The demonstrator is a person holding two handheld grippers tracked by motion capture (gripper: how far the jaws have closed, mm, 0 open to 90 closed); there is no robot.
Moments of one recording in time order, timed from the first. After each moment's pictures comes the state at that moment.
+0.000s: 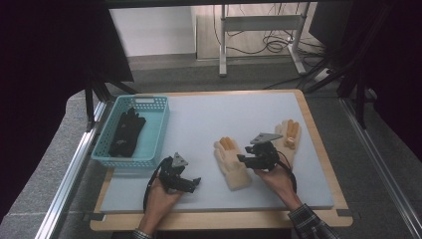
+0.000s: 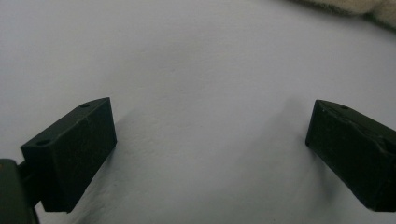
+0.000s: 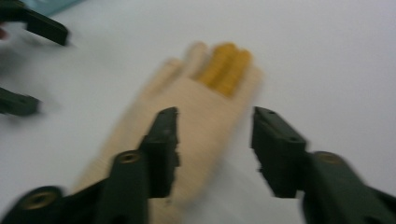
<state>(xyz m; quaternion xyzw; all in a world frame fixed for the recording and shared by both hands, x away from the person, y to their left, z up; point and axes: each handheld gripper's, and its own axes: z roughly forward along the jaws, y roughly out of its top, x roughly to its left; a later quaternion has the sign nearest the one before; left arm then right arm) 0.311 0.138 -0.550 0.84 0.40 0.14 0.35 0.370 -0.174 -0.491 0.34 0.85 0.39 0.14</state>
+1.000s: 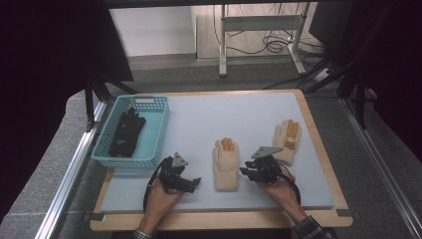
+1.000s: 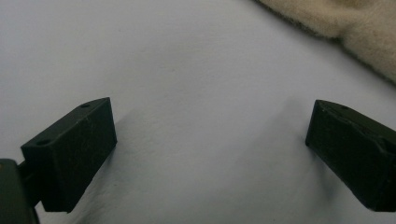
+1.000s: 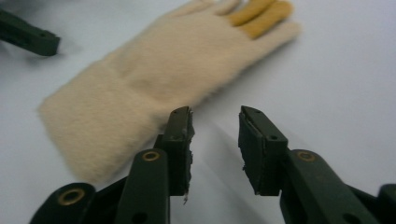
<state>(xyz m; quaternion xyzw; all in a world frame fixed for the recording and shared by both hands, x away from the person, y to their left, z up) 0.311 0.138 -0.550 0.83 0.40 0.14 0.35 0.343 -0.182 -0.515 0.32 0.87 0.37 0.12</state>
